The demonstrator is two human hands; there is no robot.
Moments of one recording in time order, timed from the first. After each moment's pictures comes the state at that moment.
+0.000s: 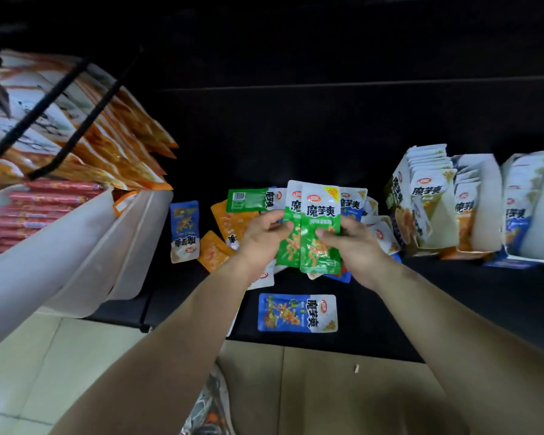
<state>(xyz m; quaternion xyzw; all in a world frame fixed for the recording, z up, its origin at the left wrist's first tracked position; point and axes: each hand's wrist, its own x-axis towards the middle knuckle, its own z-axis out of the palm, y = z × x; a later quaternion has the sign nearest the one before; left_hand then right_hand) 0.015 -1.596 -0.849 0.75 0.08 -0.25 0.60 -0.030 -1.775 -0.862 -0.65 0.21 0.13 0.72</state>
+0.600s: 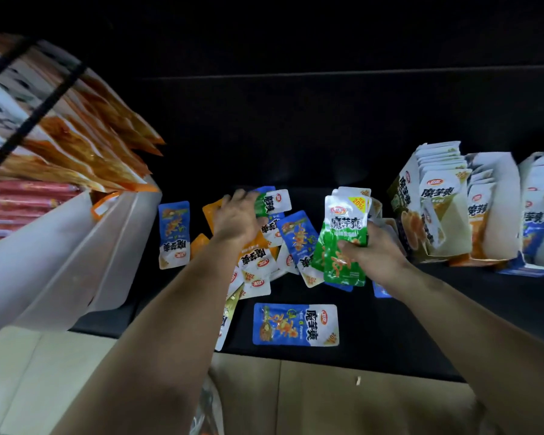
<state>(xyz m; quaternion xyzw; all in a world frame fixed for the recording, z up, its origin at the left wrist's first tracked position) 0.104 -1.575 -0.910 0.99 -0.07 -0.12 0.07 -0.024 -1.815 -0.892 -0.80 0.20 0.13 0.56</state>
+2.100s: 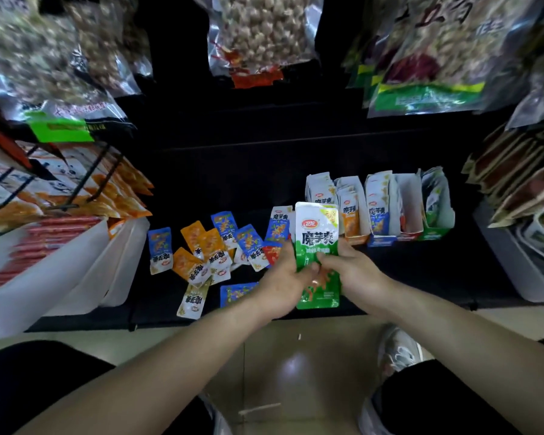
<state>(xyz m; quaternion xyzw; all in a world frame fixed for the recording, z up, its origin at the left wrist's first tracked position) -0.179 -1.685 -0.683 0.78 -0.13 -0.31 0.53 -0.224 -1.832 -0.671 -0.67 0.18 0.12 0.72</state>
